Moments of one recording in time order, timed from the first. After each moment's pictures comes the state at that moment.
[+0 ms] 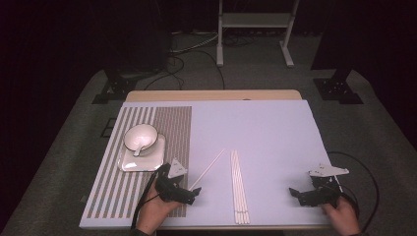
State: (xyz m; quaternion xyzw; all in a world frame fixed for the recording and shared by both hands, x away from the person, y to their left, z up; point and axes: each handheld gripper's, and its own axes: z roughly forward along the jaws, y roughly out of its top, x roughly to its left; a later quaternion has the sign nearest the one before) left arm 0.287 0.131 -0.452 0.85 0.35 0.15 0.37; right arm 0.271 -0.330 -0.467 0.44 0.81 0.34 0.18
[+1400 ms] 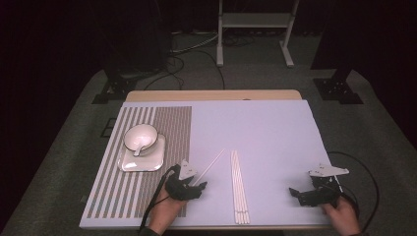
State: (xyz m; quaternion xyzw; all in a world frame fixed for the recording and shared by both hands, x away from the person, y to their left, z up) left arm 0.286 0.107 -0.459 0.84 0.34 0.16 0.38; right arm 0.271 -0.330 -0.467 0.44 0.81 0.34 0.18
